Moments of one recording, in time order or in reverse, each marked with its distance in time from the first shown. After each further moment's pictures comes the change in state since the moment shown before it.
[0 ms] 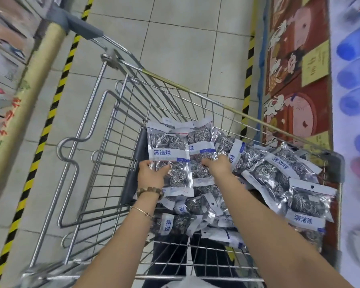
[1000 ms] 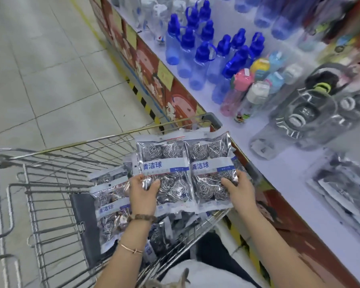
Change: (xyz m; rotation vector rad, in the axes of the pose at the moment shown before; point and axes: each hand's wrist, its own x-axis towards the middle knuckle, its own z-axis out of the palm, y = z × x) left_hand -0.168 0.042 0.016 0.106 -0.484 0.618; right_hand -0.193 0.178 -0.125 0.450 0.668 -0.024
